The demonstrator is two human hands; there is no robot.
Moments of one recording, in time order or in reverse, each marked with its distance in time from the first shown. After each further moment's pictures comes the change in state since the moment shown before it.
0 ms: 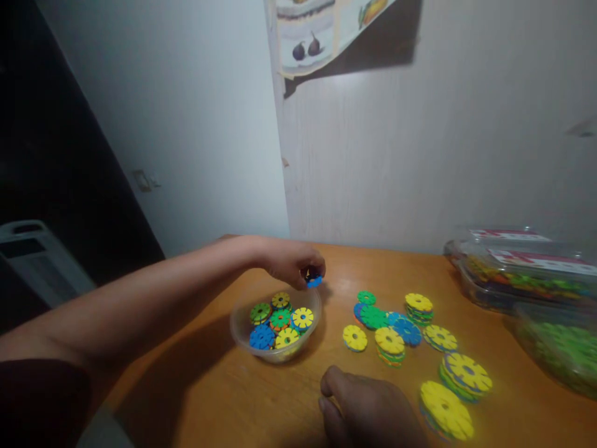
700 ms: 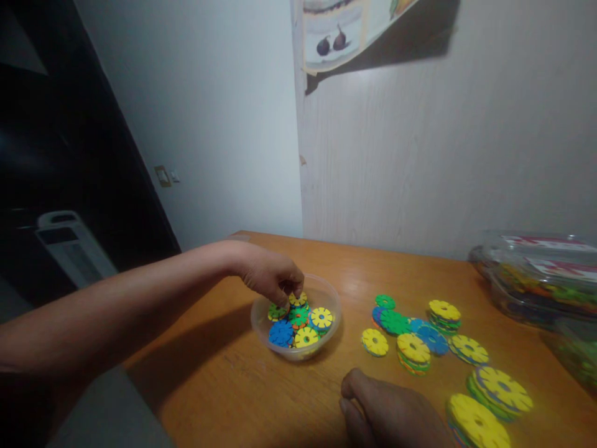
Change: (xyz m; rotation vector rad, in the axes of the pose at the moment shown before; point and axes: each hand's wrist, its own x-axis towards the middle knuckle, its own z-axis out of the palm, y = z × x) left_hand -0.071 -0.003 0.018 -0.180 -0.199 -0.162; right_hand 0.001 0.004 0.000 0.038 -0.110 0.058
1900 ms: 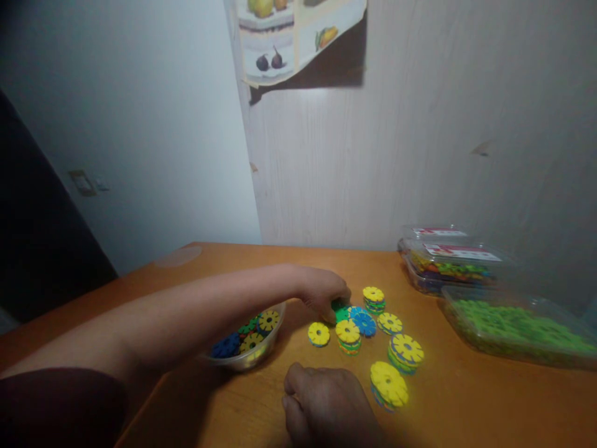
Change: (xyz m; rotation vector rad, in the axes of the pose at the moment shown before) left_hand 0.177 0.088 -0.003 0.463 0.138 0.391; right_hand -0.005 -0.014 -0.007 -0.056 0.181 -0.078
